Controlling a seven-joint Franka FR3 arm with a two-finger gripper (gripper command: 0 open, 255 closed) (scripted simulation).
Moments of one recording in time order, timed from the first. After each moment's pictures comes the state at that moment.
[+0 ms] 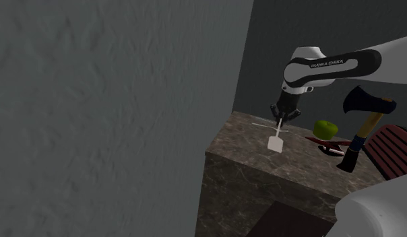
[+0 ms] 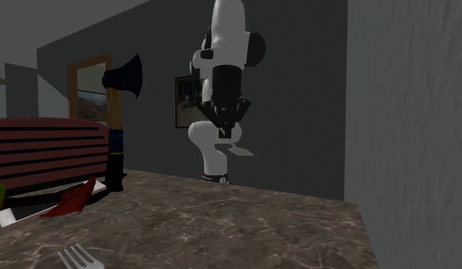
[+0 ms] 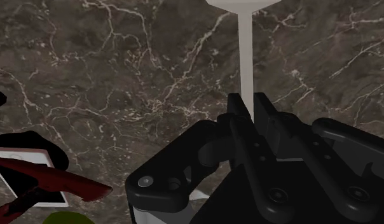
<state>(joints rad) -0.42 -0.41 -0.09 -2.32 -0.08 1.97 0.69</state>
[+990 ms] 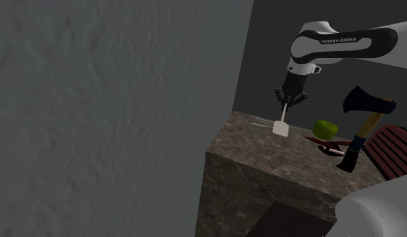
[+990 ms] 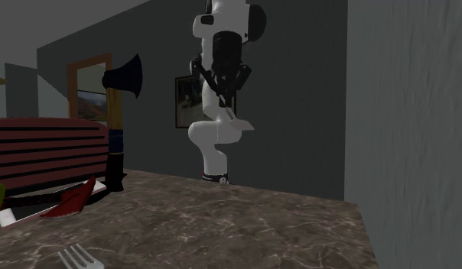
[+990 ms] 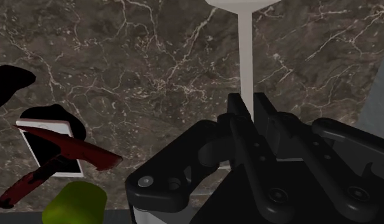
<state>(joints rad) -0.42 -0.42 -0.08 -2.12 -0.07 1.76 0.68</state>
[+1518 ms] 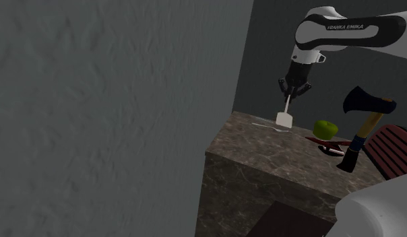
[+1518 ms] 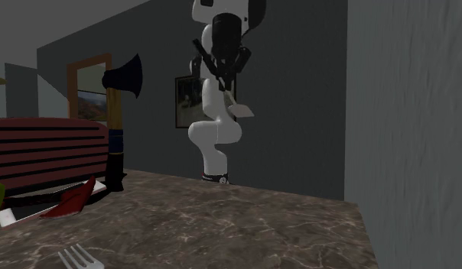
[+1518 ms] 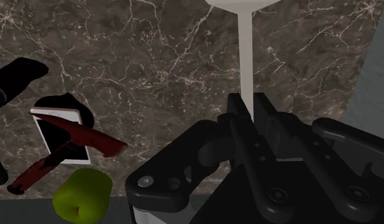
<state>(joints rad) -0.42 -0.40 -0.08 -2.00 -0.07 1.66 0.68</state>
